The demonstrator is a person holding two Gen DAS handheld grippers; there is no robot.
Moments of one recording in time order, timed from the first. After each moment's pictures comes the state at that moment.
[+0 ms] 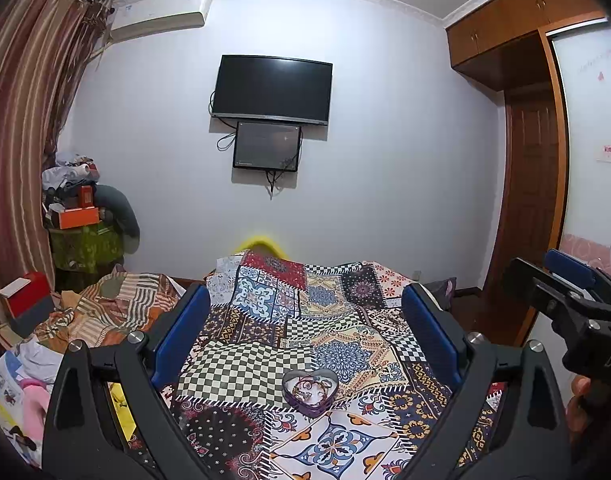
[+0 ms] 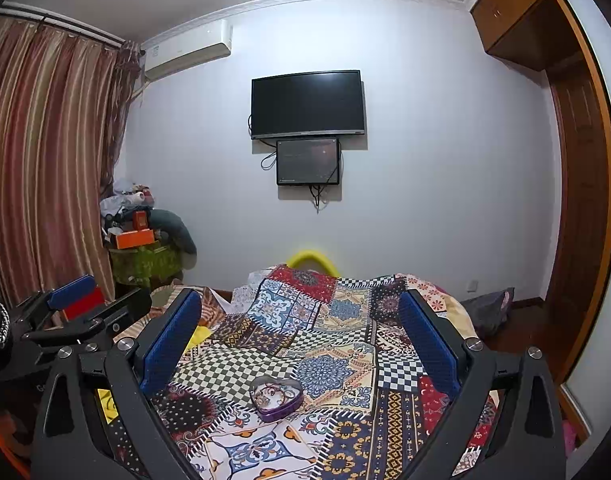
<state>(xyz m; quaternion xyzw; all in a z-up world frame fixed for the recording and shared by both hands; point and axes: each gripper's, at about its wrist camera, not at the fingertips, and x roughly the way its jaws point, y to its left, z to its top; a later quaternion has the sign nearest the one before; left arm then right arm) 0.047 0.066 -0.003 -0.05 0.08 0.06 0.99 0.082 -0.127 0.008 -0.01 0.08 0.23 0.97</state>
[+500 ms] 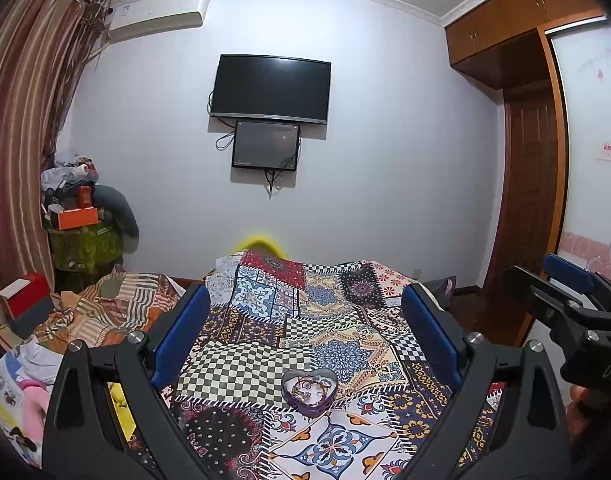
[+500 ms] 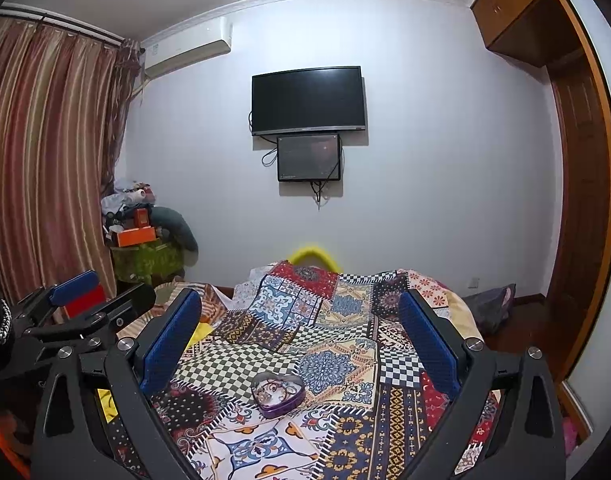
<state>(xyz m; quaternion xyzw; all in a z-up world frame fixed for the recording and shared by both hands) 0.047 0.065 -0.004 -0.05 0.08 0.05 0.99 0.082 -0.128 0.007 0.00 0.09 0.24 0.97</state>
